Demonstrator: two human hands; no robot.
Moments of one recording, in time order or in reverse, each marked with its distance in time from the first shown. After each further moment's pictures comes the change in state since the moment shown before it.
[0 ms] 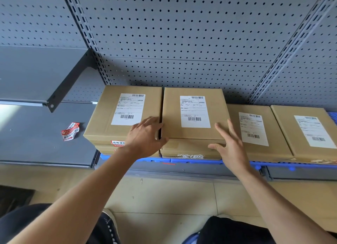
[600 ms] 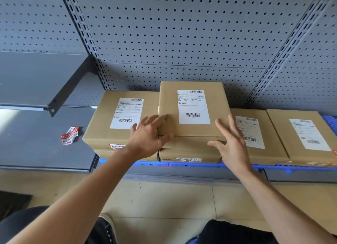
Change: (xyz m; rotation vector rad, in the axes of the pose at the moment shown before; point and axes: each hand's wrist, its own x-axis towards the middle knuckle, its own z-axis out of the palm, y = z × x) left_hand -0.001 0.015 -0.015 -0.175 0.016 -0.029; right_hand 0.002 -0.022 -0.018 -0.024 0.077 -0.062
